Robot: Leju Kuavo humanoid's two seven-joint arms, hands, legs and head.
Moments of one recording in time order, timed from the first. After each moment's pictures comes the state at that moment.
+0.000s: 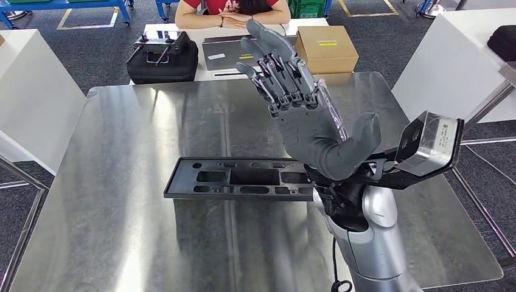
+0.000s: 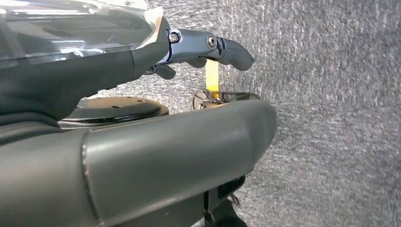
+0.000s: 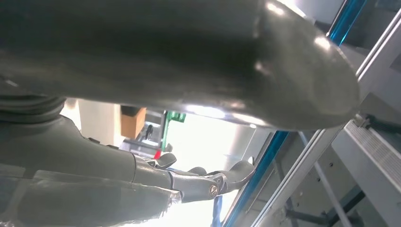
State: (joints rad) left arm -0.02 -0.04 -0.66 -0.20 0.65 0.42 -0.31; right arm -0.46 0.02 0.44 -1.64 -0.44 0.33 -0.15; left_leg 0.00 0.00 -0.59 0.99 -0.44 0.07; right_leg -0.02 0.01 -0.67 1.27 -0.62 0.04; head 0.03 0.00
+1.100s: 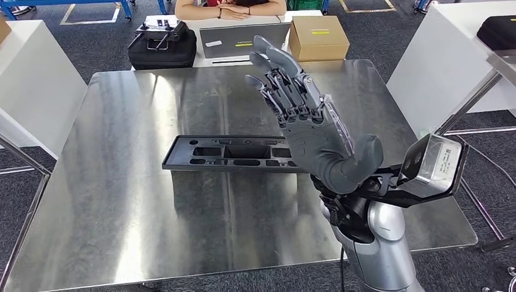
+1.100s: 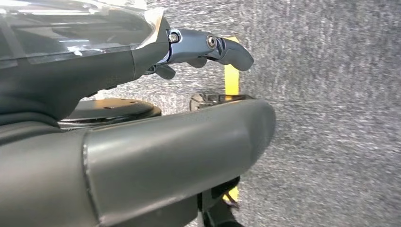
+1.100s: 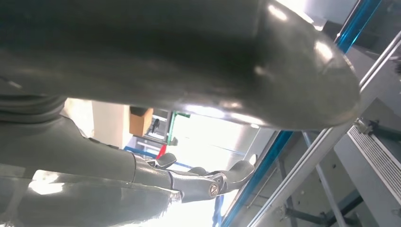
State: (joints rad) left arm -0.04 -0.04 -0.65 -0.20 0.63 0.42 -0.31; right arm -0.42 -0.02 0.44 -1.68 -0.40 0.30 -0.16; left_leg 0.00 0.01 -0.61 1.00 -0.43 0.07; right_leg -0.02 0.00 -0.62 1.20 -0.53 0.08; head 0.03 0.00
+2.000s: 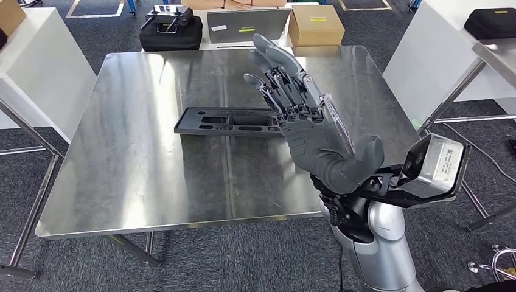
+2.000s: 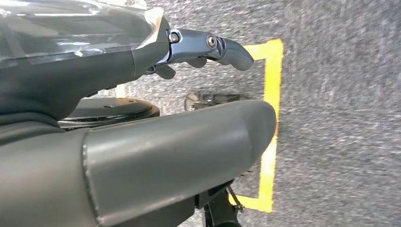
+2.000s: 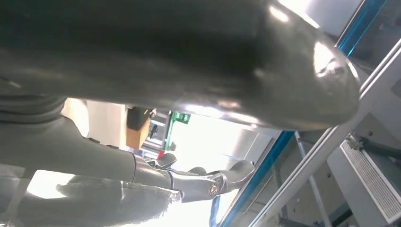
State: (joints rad) left arm -0.04 -0.04 -0.65 -0.20 0.63 0.43 -0.31; right arm -0.43 -0.02 0.44 -1.68 -0.39 0.30 -0.16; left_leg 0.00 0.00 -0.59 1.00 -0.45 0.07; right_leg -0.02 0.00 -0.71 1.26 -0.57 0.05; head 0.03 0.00
